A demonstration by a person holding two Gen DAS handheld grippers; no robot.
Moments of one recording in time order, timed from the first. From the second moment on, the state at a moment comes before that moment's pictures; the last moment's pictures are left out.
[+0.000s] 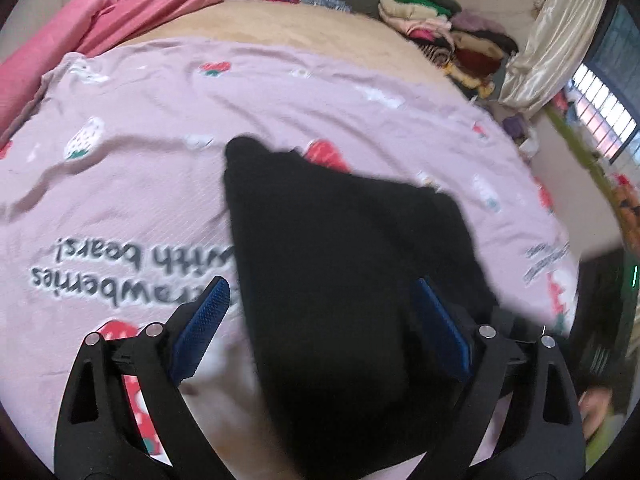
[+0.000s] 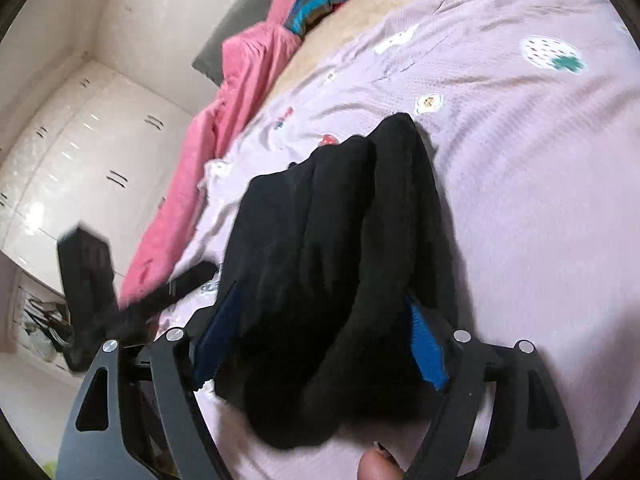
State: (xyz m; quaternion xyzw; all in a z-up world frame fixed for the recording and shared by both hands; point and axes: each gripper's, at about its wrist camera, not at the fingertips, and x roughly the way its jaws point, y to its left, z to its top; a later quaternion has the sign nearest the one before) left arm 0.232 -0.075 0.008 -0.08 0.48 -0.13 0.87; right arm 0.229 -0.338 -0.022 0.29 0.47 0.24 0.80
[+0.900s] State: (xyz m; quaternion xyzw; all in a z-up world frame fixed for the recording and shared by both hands) left arm 0.208 -0.091 -0.019 -0.05 0.49 -0.14 0.86; right arm 0.269 -0.312 -0.030 0.06 0.45 0.19 0.87
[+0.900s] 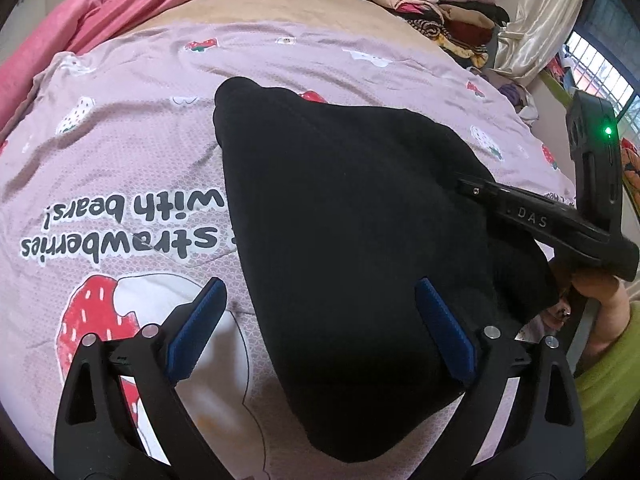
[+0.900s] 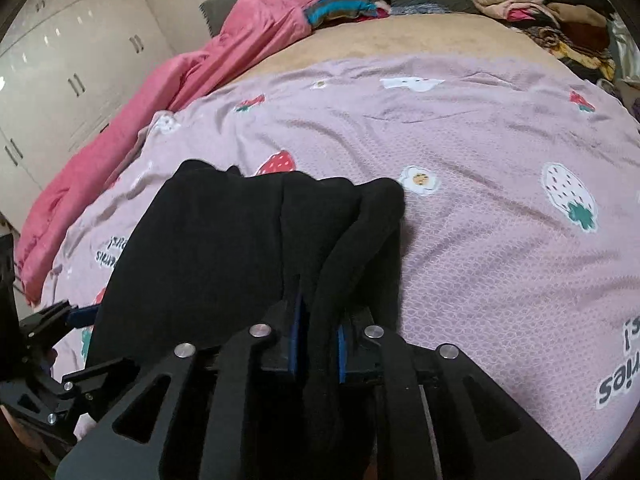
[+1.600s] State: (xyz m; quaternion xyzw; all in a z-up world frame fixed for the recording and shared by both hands) left arm 0.189 -0.081 -0.011 -0.05 0.48 -0.14 0.86; right arm 0.179 -0.316 0.012 0.06 0.44 0.18 0.88
